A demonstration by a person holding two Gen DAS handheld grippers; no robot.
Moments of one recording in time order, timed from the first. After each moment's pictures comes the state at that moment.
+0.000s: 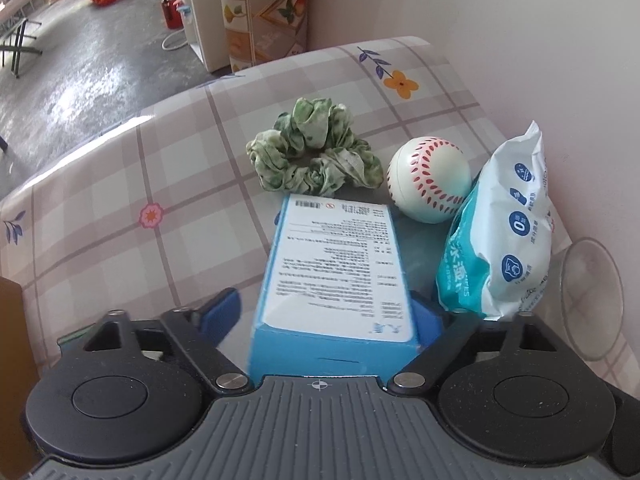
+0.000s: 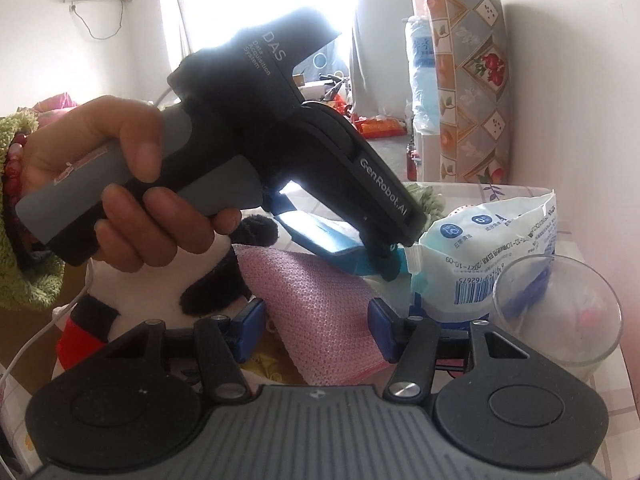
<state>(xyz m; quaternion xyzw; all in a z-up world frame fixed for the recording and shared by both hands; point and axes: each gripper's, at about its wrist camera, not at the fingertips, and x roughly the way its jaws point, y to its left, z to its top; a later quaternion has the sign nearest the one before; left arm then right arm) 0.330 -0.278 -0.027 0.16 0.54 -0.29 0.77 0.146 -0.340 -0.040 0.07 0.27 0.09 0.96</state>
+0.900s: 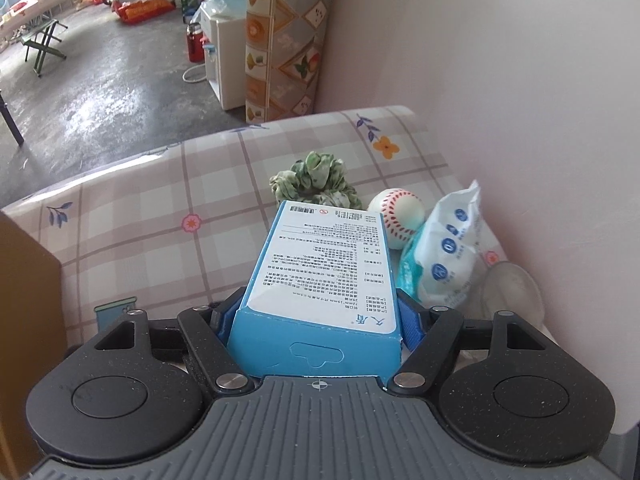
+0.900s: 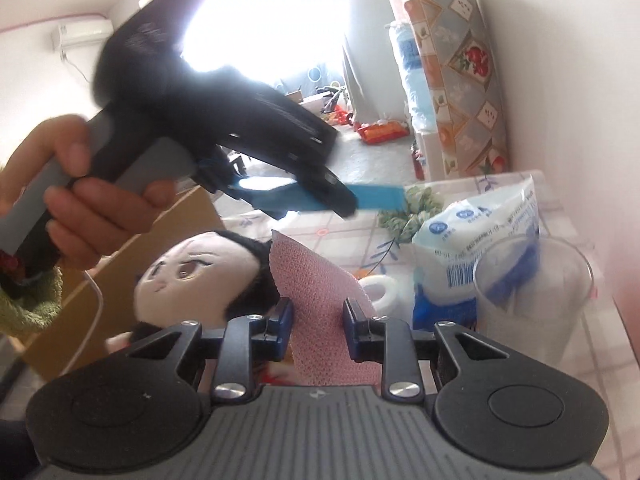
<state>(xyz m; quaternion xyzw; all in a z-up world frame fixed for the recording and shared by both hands) 0.292 -0.236 0.042 0.09 0.49 -0.29 0.81 0.100 -0.359 -0.020 0.15 0.25 0.11 0.95</state>
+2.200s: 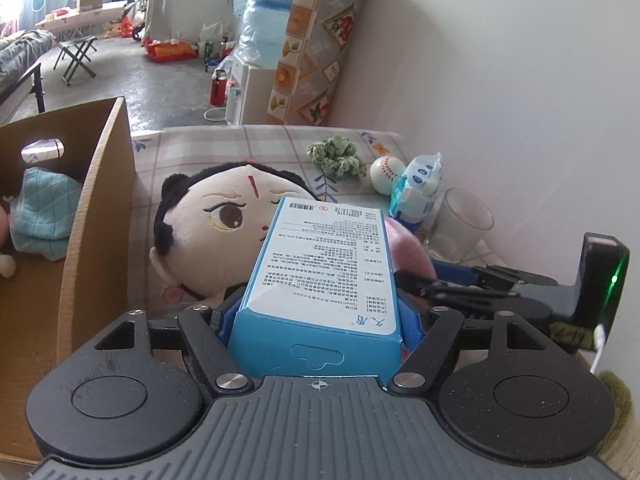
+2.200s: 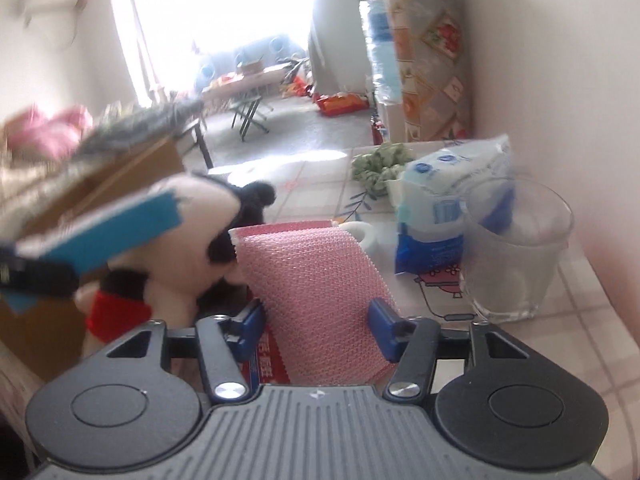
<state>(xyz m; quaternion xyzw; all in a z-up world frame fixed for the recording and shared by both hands) 0.146 -0.078 0.033 0.00 0.40 -0.31 0.86 0.094 -0.337 -0.034 0.13 0.30 0.04 0.94</state>
